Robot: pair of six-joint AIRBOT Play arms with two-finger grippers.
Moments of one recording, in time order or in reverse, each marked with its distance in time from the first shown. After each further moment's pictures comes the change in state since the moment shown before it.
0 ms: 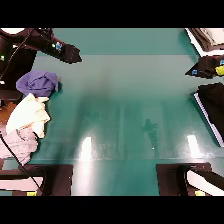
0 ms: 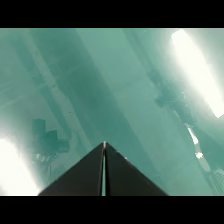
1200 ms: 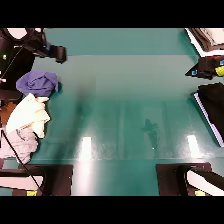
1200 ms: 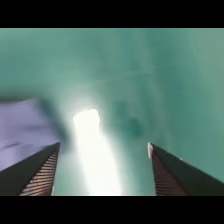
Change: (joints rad) left arm 0.077 -0.057 -0.003 0.502 0.056 -0.172; right arm 0.000 0.000 0.000 0.001 0.010 -0.008
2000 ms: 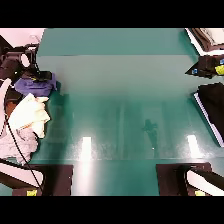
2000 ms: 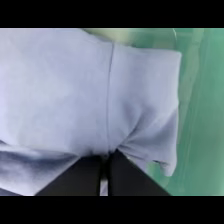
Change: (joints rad) left arm 0.243 -0.147 -0.282 0.045 0.255 -0.095; right arm 0.000 0.000 0.000 0.000 -0.029 0.019
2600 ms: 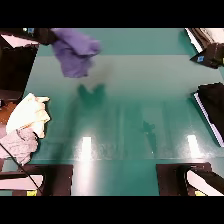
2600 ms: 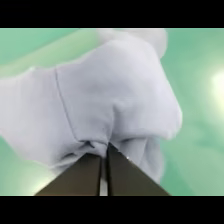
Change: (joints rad) left arm -0.212 0.247 0.420 -0.631 -0.295 0.499; right arm 0.000 0.097 0.002 0.053 -0.169 0.005
